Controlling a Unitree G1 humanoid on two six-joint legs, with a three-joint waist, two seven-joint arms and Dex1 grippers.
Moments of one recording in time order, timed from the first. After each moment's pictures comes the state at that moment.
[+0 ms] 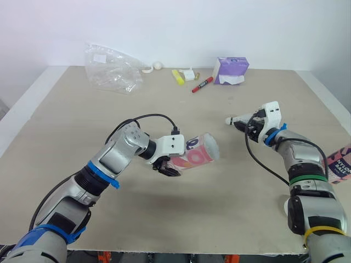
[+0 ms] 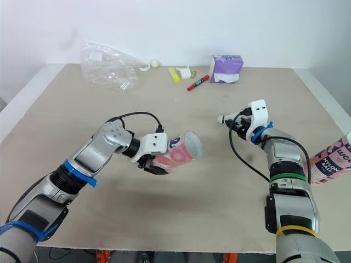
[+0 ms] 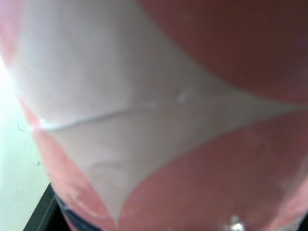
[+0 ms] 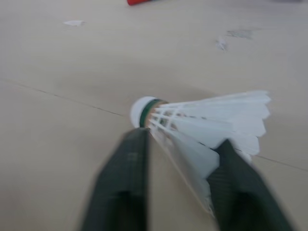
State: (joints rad) left arm -0.82 0.46 -0.53 0.02 0.03 0.57 -1.24; right arm -0.84 -0.59 -0.13 0.87 0.22 0.25 0.71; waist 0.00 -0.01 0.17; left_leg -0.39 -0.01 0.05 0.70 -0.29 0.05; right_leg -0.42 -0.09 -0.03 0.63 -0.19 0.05
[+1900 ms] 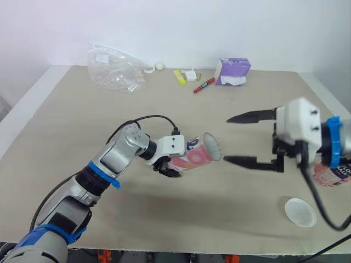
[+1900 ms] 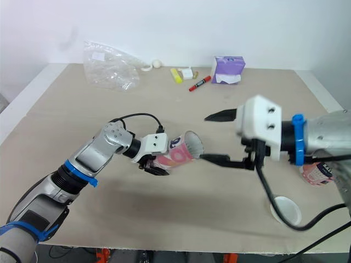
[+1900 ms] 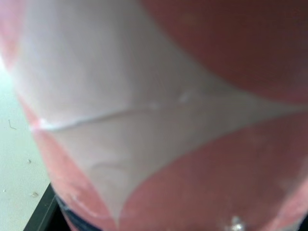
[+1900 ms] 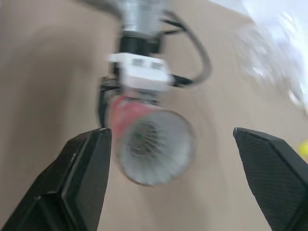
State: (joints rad) left arm -0.82 0.45 -0.53 0.05 0.02 0.56 -1.25; right arm -0.47 -1.14 -0.23 -0.53 0.70 0.68 1.04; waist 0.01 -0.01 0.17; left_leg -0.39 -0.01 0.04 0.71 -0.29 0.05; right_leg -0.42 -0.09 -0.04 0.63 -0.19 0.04
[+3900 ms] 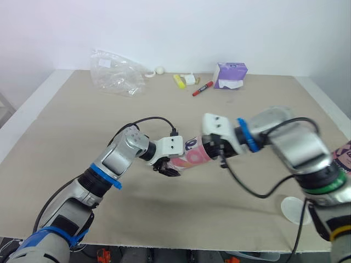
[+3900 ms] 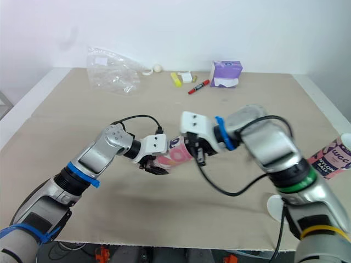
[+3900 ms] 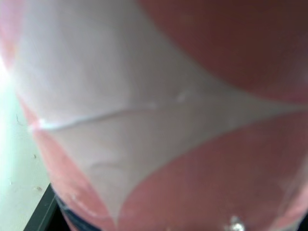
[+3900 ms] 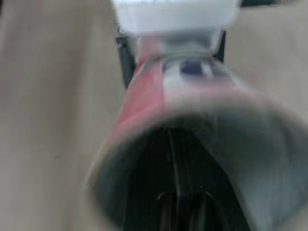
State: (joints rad) left arm -0.79 0.43 -0.51 0.09 0.06 0.51 -1.23; right arm -0.82 -0.89 0.29 -0.34 0.30 0.95 1.34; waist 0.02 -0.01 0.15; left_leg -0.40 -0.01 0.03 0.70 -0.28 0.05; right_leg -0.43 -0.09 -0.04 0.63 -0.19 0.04
